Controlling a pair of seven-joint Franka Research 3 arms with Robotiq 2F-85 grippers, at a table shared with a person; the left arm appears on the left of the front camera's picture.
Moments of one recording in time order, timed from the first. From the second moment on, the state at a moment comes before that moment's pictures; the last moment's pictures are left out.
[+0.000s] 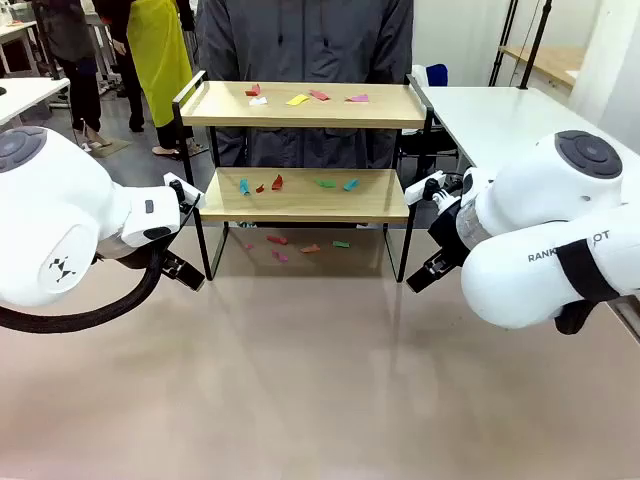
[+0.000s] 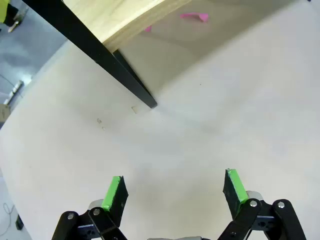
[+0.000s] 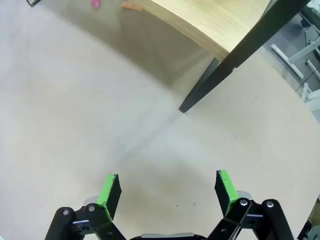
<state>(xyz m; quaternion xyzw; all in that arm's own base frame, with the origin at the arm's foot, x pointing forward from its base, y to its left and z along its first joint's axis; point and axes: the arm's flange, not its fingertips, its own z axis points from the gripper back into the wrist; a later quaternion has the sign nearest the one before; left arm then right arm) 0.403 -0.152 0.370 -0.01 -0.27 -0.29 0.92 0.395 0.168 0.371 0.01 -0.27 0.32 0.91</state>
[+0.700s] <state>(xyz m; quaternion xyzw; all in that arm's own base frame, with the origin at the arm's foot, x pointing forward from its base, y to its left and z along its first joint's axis) 0.403 -0.152 0.370 -0.01 -0.27 -0.29 0.92 0.395 0.168 0.370 0.01 -0.27 0.32 0.91</state>
